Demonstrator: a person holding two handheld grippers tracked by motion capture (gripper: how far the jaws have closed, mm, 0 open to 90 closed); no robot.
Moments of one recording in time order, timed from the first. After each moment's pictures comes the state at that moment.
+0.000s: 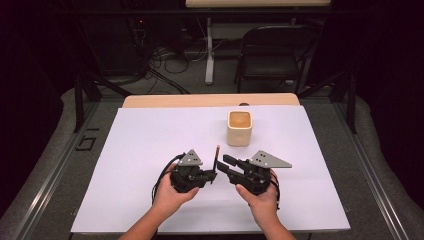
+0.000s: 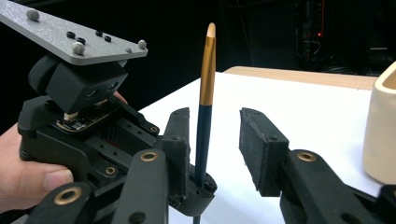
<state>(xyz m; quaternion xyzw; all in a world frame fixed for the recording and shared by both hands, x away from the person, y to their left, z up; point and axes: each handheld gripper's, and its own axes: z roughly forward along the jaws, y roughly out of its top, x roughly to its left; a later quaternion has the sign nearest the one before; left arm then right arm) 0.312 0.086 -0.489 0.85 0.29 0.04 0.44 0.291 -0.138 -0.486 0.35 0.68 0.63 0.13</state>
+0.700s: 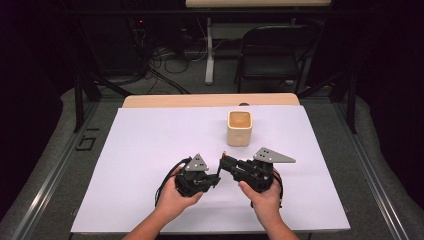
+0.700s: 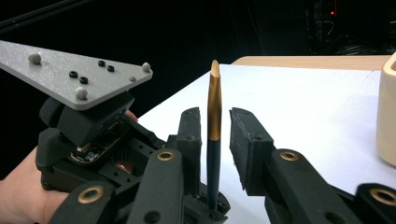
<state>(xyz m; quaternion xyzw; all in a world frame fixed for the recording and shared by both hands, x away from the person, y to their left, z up) 0.304 0.074 -0.495 0.87 0.27 0.05 0.42 0.295 -0.146 -0.479 0.37 0.67 0.63 0.08</state>
